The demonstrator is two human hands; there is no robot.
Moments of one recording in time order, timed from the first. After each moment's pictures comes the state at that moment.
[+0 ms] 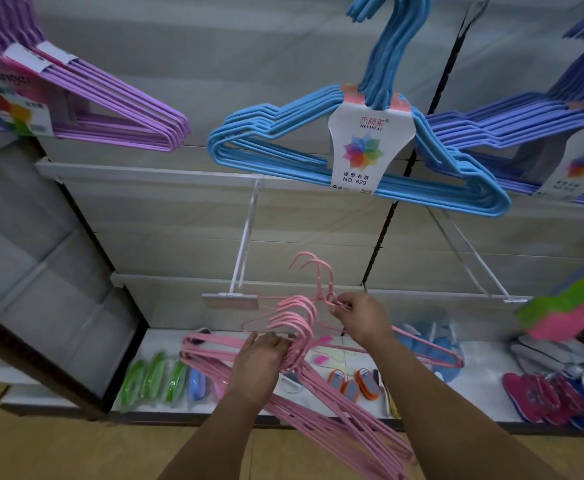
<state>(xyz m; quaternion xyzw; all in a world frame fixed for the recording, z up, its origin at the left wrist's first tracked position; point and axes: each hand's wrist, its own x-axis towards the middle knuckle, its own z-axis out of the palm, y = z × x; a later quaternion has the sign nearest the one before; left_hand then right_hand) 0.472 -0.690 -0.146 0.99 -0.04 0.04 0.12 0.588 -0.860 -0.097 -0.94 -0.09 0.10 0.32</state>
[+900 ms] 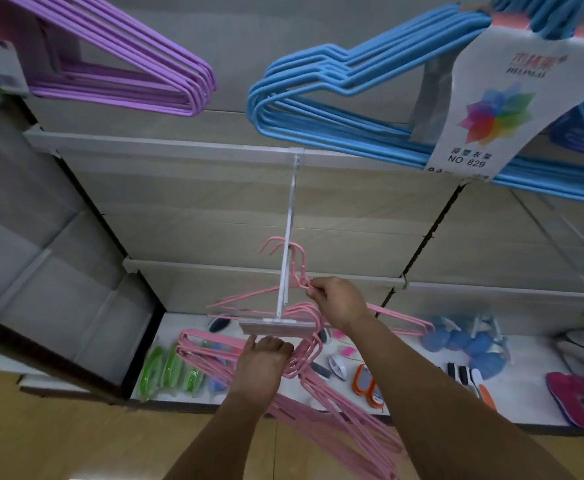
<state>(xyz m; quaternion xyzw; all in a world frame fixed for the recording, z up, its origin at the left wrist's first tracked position) 0.511 -0.607 -0.217 0.99 0.00 0.01 0.14 0.642 -0.725 -0.145 -0.93 -0.21 0.14 0.25</state>
